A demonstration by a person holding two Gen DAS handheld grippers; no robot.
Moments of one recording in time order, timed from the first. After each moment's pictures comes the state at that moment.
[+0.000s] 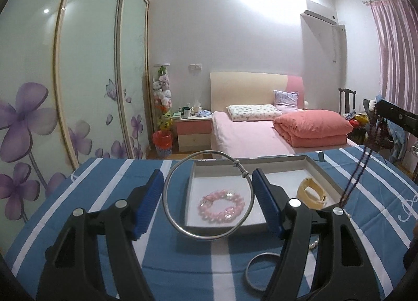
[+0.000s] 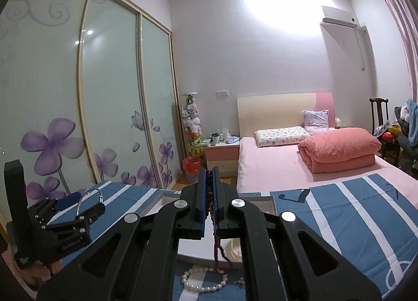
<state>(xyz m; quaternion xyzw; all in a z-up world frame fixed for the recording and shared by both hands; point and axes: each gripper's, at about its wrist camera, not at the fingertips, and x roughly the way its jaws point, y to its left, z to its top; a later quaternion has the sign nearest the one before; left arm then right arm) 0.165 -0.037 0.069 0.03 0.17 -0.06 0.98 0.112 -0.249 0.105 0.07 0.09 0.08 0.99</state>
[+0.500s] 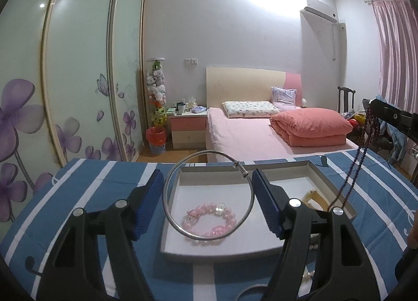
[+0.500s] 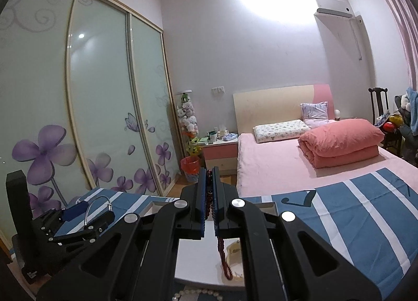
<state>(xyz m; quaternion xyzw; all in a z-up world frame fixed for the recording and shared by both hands) 0.225 -0.059 0.056 0.02 0.18 -0.07 0.98 0.160 -0.258 0.097 0.09 0.10 0.07 0.99</state>
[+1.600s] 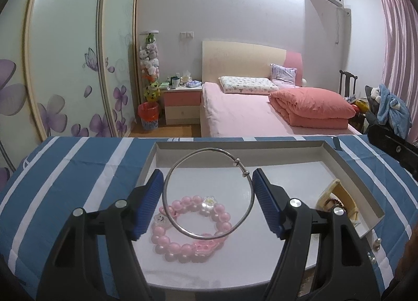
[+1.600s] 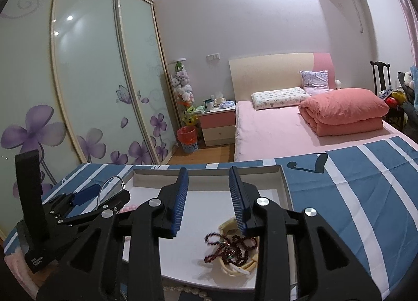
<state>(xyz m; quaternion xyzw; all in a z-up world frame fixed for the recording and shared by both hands) 0.303 -0.081 -0.001 0.01 0.25 -0.08 0.96 0.210 -0.257 0.044 0.10 0.18 0.07 0.97</state>
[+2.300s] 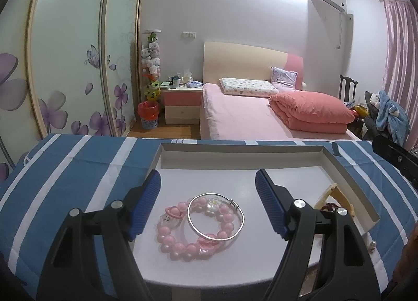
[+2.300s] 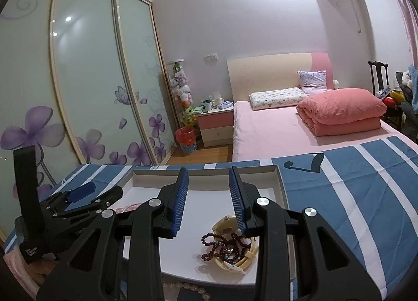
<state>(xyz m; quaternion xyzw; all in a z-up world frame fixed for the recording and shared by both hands) 0.294 -0.069 0.009 0.00 0.25 -0.08 0.96 0.206 -0.260 0.045 0.10 0.18 0.07 0.98</state>
